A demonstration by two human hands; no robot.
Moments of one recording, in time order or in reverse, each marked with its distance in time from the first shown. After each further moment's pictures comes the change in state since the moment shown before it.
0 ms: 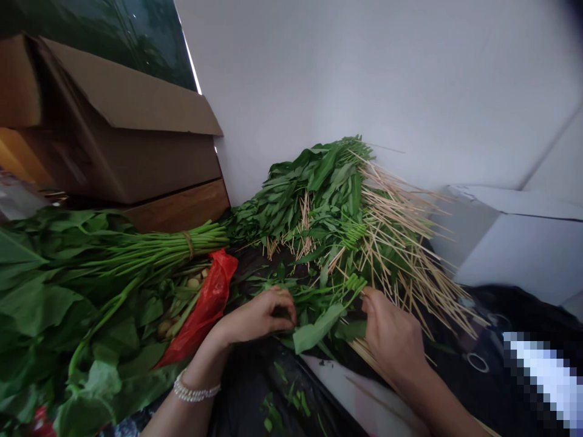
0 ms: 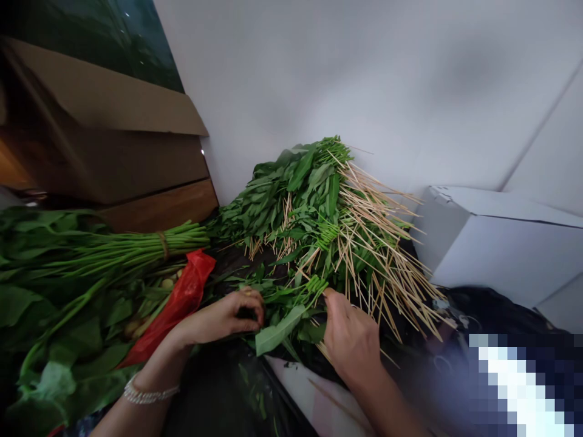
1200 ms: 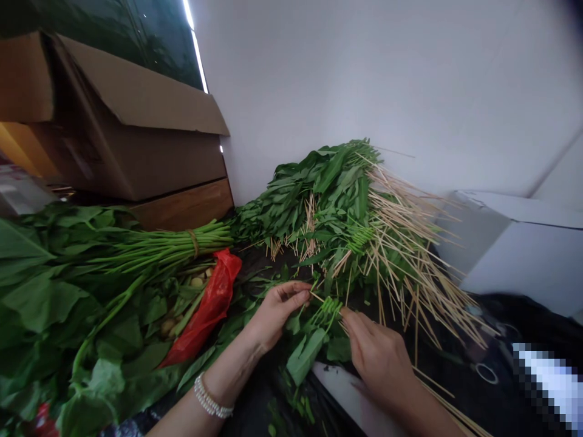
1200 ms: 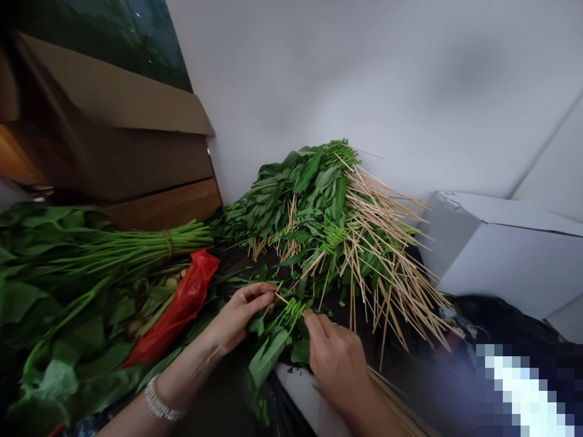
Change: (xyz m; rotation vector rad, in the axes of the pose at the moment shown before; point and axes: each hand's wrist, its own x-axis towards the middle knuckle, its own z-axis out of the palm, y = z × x) left_hand 0.017 0.014 0.040 -1.185 0.549 -0.321; right_hand -0.007 -0.025 0.003 0.165 -0.238 -0.138
